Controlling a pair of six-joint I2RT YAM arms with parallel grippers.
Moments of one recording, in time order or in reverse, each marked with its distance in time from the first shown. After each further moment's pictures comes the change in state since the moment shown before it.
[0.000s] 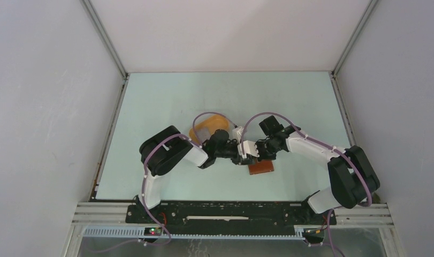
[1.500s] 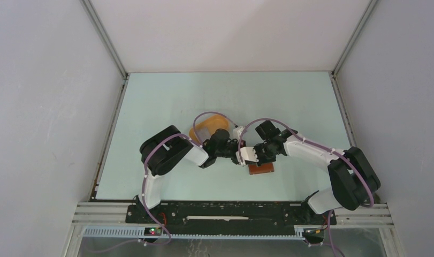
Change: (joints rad) left arm 0.000 0.005 0.018 -0.025 0.011 -0.001; right arm 0.063 -0.012 -0.028 0.003 0.098 -0.049
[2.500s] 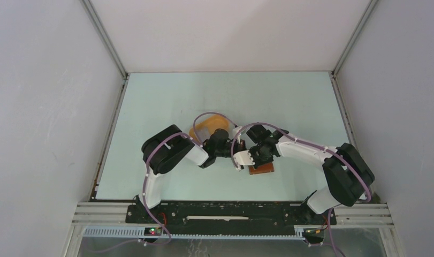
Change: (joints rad) left arm 0.014 0.023 0.000 0.048 0.030 -0.023; right arm 0.098 0.072 0.048 -0.055 0.144 -0.003
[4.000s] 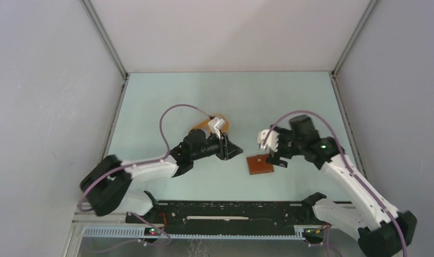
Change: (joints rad) left arm 0.028 -0.581 -0.251 -0.166 -0.259 0.063; right arm -0.186 -0.535 -0.023 -0.097 -0.206 0.275
